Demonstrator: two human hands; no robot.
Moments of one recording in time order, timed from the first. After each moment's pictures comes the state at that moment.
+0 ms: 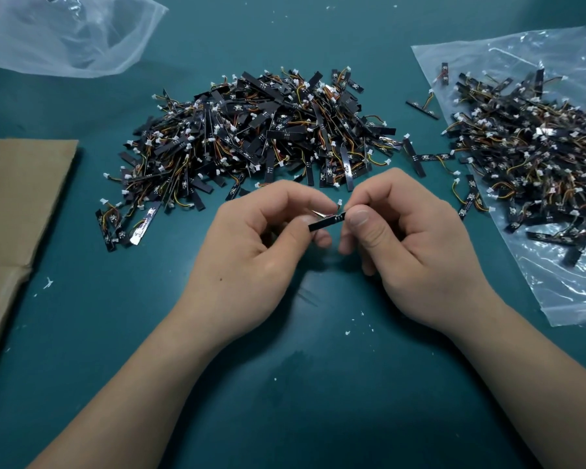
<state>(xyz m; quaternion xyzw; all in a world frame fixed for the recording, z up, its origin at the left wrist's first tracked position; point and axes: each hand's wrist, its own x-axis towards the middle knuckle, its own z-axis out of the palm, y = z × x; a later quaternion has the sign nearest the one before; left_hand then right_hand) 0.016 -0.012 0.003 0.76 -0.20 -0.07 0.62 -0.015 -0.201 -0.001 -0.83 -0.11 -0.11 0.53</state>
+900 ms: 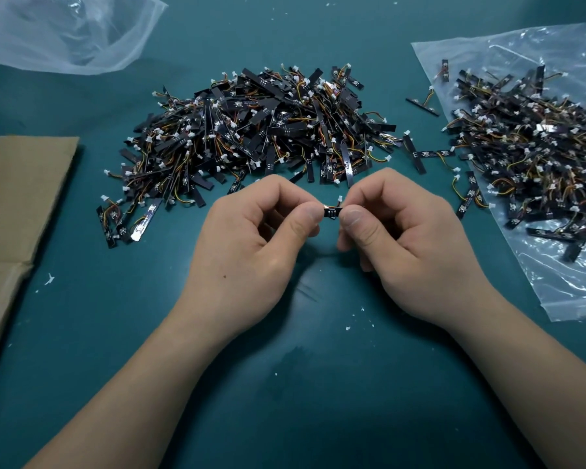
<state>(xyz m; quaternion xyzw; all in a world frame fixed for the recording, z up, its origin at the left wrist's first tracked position) 0.015 -0.014 0.005 0.80 -0.18 -0.01 0.58 -0.016 -0.201 0.000 -0.85 -0.10 -0.09 0.52</state>
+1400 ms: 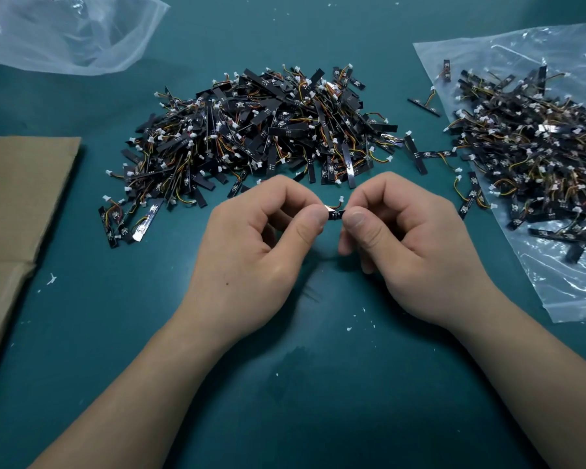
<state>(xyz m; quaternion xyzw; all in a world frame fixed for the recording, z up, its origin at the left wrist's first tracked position) 0.013 -0.014 0.007 0.80 -0.19 0.00 0.57 -0.016 -0.202 0.001 -0.85 -0.10 -0.08 0.51</state>
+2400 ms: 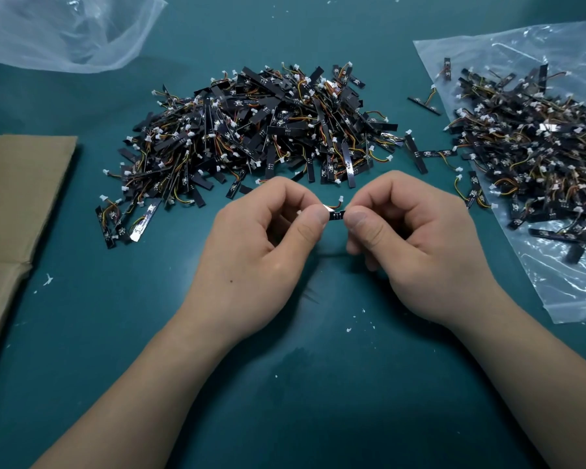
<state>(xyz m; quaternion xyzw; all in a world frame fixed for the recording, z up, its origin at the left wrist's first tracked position) 0.013 -0.016 0.007 0.80 -0.17 -0.03 0.57 -0.017 -0.203 0.002 -0.84 -0.08 -0.10 0.53</state>
